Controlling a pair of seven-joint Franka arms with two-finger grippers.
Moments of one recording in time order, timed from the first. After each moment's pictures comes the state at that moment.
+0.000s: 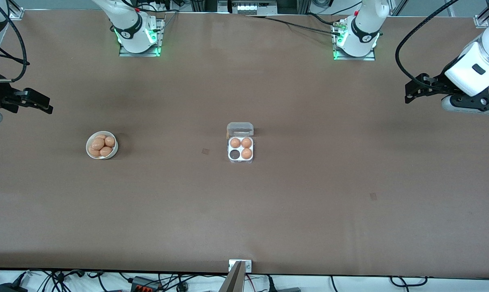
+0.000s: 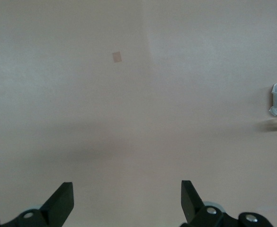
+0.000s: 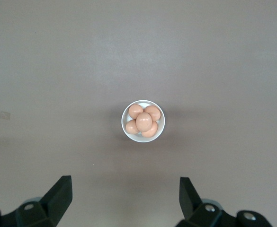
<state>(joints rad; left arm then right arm) 0.03 0.02 -0.13 -1.57 0.00 1.54 -0.02 -0.03 0.06 -0.03 -1.62 -0.02 1.64 -0.04</state>
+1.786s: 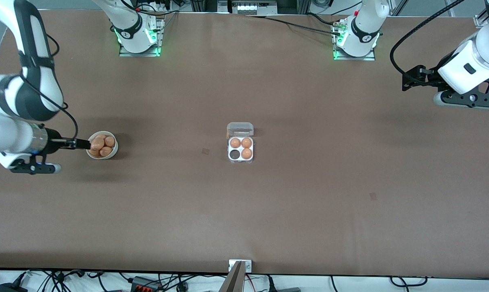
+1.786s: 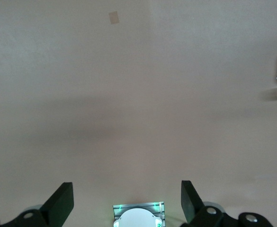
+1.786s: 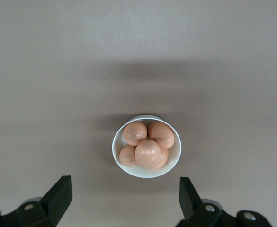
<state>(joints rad) 0.03 0.03 -0.13 -1.56 0.00 1.40 -0.02 -0.04 0.41 -0.03 -1.65 0.00 1.84 -0.03</state>
